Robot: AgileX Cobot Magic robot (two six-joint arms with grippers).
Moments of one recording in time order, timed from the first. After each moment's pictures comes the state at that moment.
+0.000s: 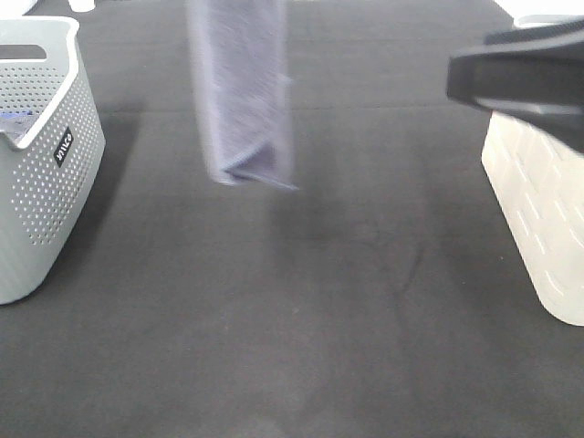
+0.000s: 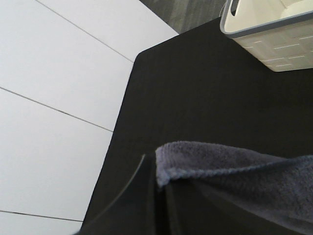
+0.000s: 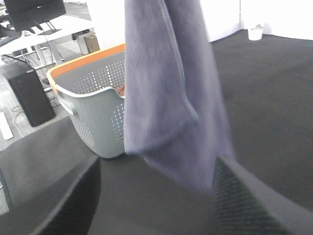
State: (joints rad) left arm -0.56 1.61 -1.97 -0.13 0.81 1.05; right arm 0.03 0.96 -0.59 1.48 0.84 -1.60
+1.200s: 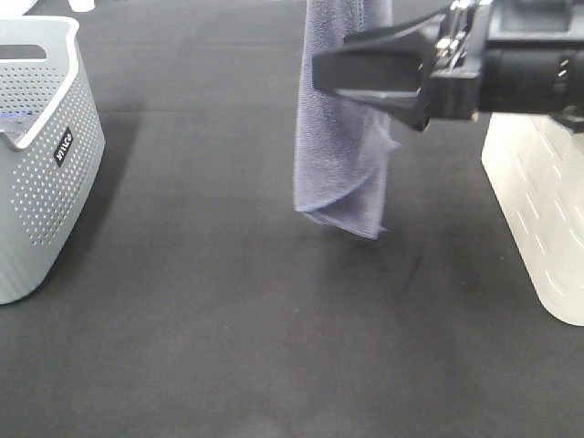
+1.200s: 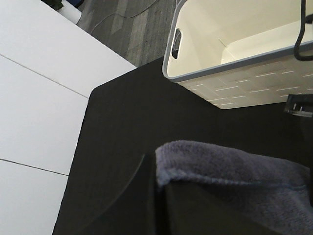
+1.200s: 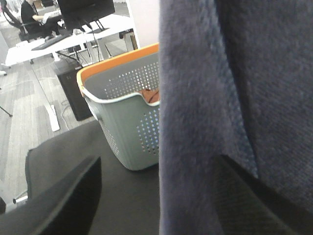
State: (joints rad) left arm -0.71 1.70 -1.97 -0.18 0.78 1.05; right arm 0.27 1.35 -0.71 1.74 0.81 -1.91
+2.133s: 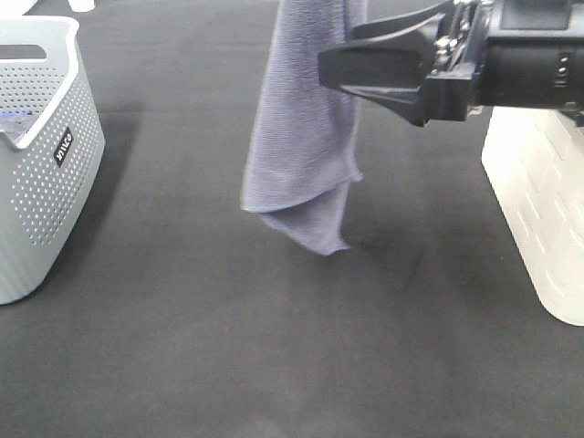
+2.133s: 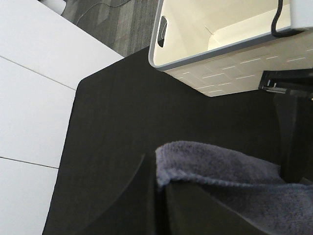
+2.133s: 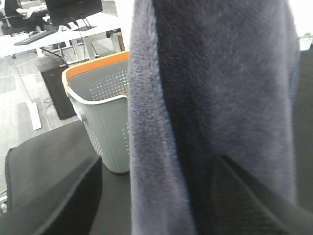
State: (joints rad) left arm -0.71 1.70 -1.97 -0.16 0.84 1.05; right arm 0.27 1.34 -0.72 1.74 0.77 -1.94
